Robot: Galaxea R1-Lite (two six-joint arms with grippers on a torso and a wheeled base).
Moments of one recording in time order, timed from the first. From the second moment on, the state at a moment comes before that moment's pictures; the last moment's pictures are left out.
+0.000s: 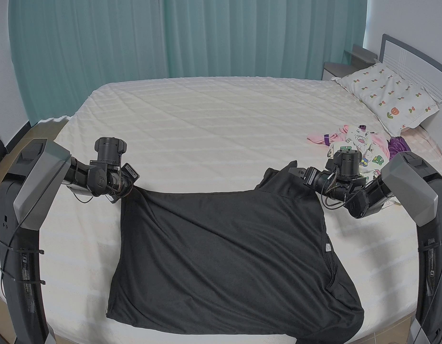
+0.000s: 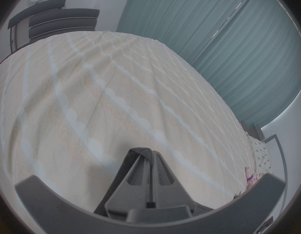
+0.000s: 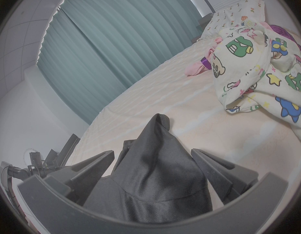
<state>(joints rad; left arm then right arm) -0.09 2.38 -1.56 -0.17 0.15 -0.84 0.17 2.45 -1.38 -0.76 0.20 0.55</state>
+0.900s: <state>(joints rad) -0.08 2.38 -1.62 -0.11 0.15 -0.84 0.10 2.53 -1.48 -0.79 0.13 0.58</state>
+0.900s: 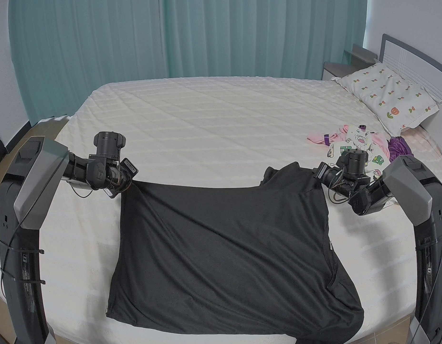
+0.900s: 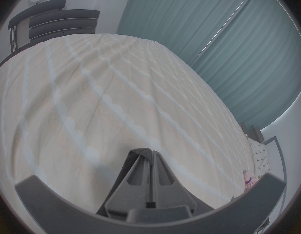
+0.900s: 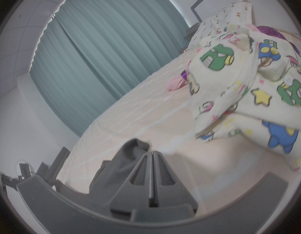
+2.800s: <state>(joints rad) -0.06 2.45 -1.69 -0.12 0.16 -0.89 0.13 2.61 -1.59 -0.89 -0.05 0.63</state>
